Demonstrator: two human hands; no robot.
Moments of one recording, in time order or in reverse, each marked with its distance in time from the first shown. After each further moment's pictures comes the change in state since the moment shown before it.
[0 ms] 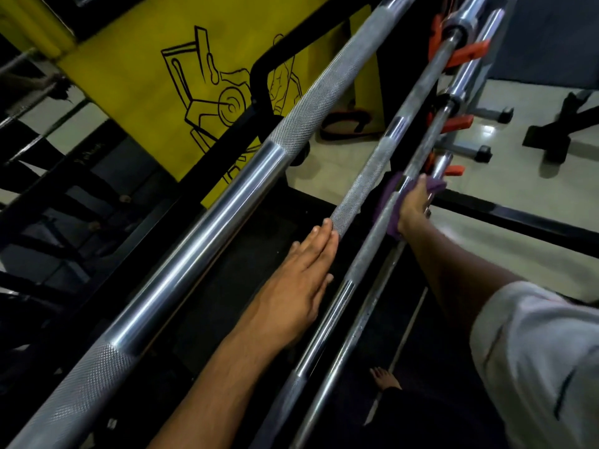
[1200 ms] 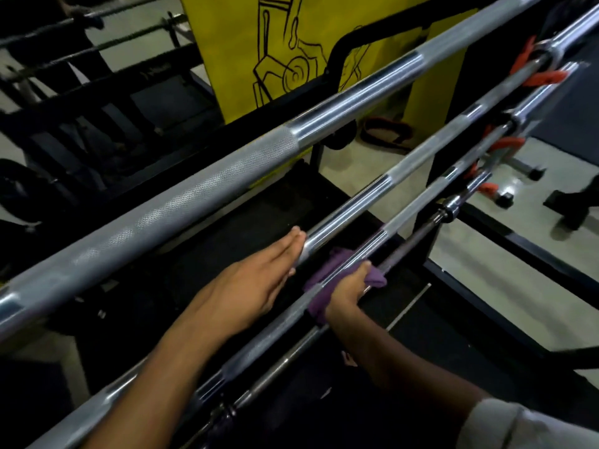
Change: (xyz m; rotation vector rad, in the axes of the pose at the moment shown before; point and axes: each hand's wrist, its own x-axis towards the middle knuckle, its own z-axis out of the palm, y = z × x) left_hand -0.207 -0.012 0.016 0.013 0.267 -0.116; right_hand -0.218 0.222 -0.080 -0.098 -0.006 0.365
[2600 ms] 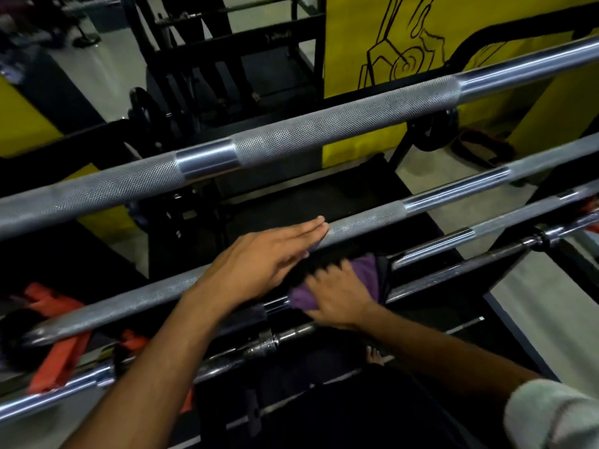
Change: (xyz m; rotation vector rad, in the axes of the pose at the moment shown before) left_hand -0.130 -0.001 -0.030 0.069 0.129 -0.184; right_hand -0.081 0.085 -0.033 2.217 1.059 1.878
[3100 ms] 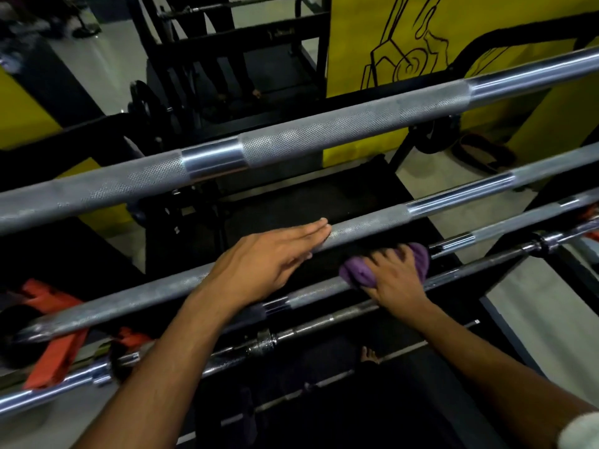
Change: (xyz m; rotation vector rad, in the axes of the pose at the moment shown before) left_hand -0.001 0.004 0.000 0.011 0.029 -0.041; right_hand -0.044 0.087 0.016 0.049 0.151 0.227
